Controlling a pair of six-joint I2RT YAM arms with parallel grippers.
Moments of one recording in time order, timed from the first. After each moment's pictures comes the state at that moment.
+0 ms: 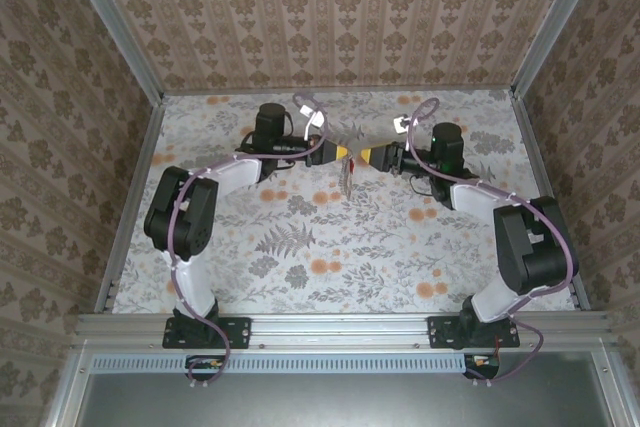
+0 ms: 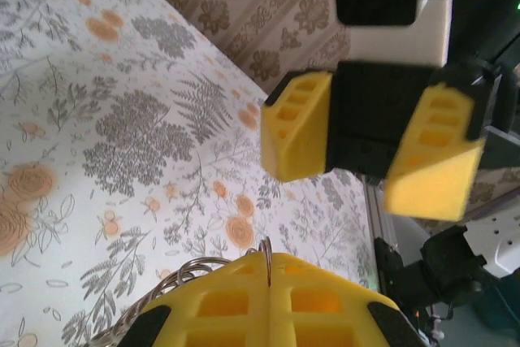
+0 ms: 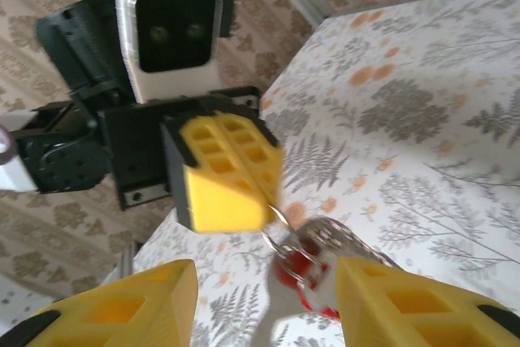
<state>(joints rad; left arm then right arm) -0.47 1.89 1.20 0.34 1.10 -0.40 0.18 1.59 0.80 0.56 -0.89 0.53</state>
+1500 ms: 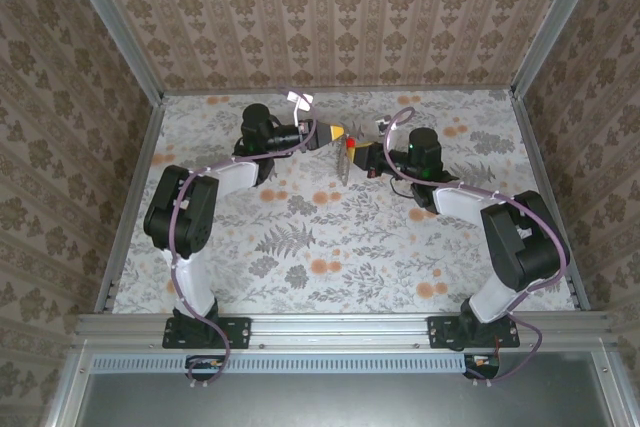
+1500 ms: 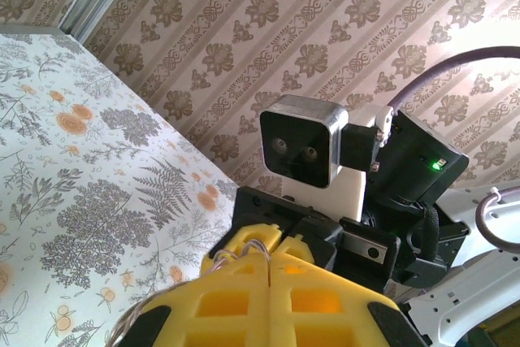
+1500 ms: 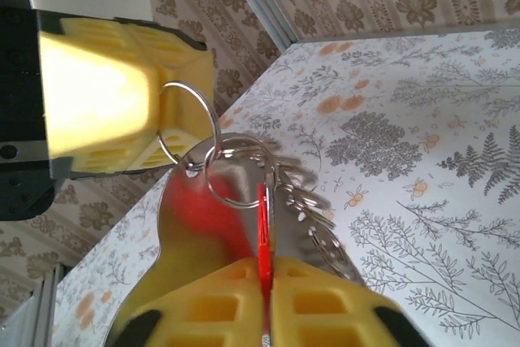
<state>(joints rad) -0.44 1.91 1.15 0.87 1.10 -0.85 0.33 1.64 0.83 0.61 -0.66 0.44</state>
